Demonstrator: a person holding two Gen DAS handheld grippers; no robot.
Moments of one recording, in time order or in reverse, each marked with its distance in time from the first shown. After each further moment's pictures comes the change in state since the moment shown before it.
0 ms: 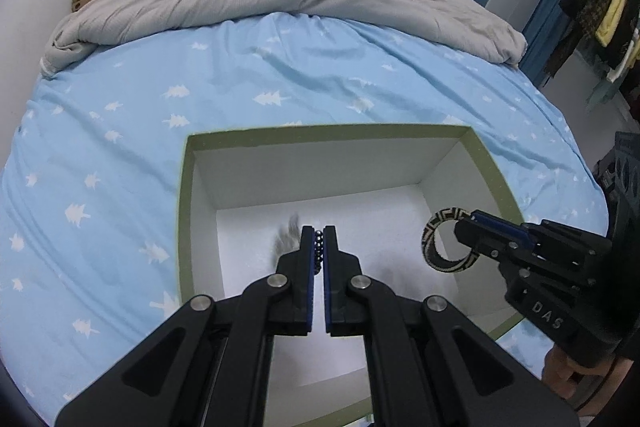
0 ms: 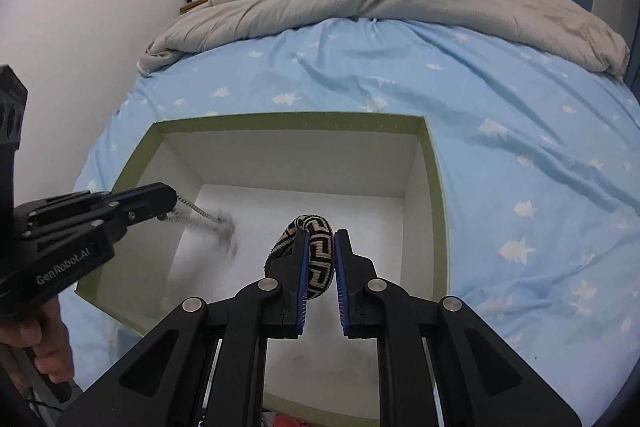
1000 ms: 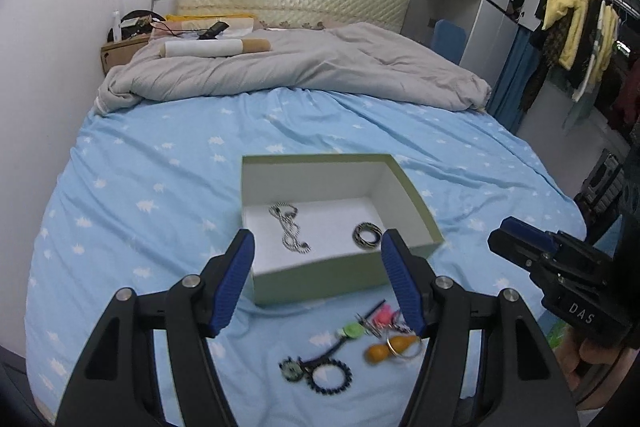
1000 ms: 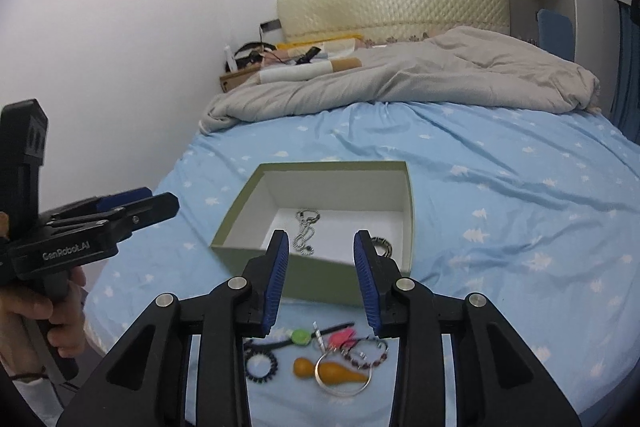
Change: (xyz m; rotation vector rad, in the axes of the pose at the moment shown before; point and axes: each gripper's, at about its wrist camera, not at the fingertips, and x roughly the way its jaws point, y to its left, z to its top) left arm -0.167 -0.022 -0.073 0.017 -0.255 -0.006; right arm -0.183 0.039 -0.092 -0.023 -0.313 0.062
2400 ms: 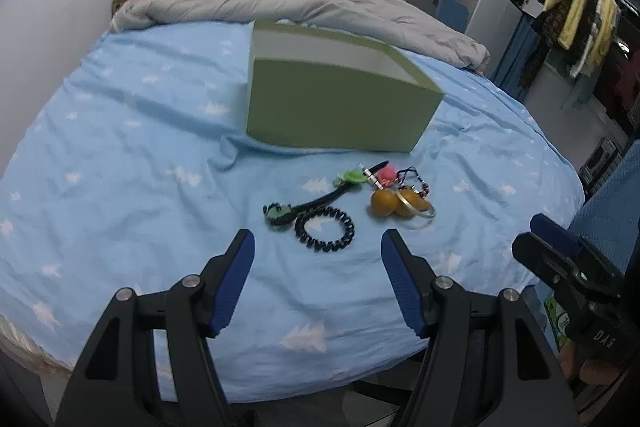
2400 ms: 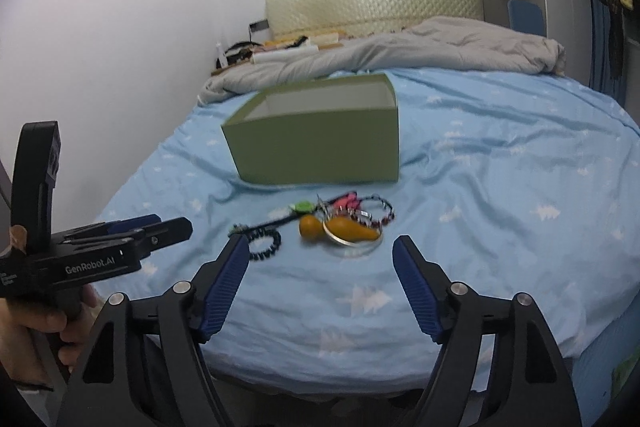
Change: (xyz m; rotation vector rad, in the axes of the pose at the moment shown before) left arm -0.002 0.000 -0.169 -0.069 0.070 -0.014; right arm -0.032 0.017 -0.169 0.035 -0.019 -0.060
